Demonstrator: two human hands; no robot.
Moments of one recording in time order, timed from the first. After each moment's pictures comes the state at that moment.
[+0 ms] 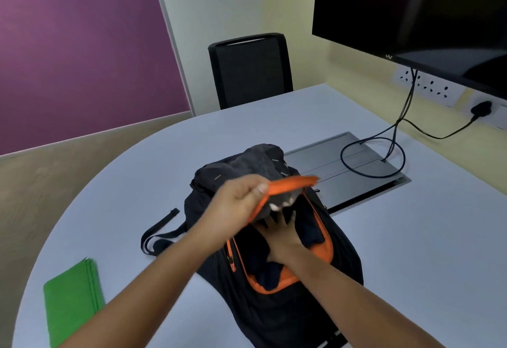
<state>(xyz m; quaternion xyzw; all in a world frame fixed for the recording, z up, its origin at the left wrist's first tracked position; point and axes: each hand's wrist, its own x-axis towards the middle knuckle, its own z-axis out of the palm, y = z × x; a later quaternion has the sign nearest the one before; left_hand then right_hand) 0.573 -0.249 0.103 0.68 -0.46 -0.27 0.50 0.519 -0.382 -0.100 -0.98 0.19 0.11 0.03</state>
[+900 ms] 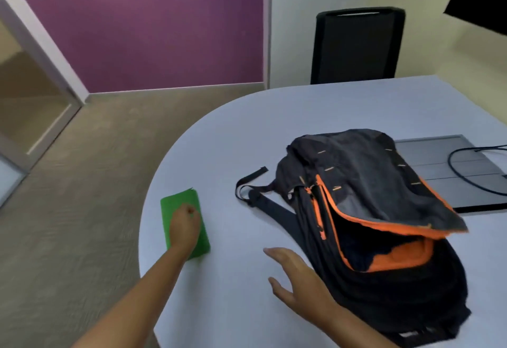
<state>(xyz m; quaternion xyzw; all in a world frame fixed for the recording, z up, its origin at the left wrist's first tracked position) 0.721 0.001 -0.091 0.91 0.05 -0.09 0.40 0.502 -0.174 -0.110 -0.93 0.01 -0.07 0.37</state>
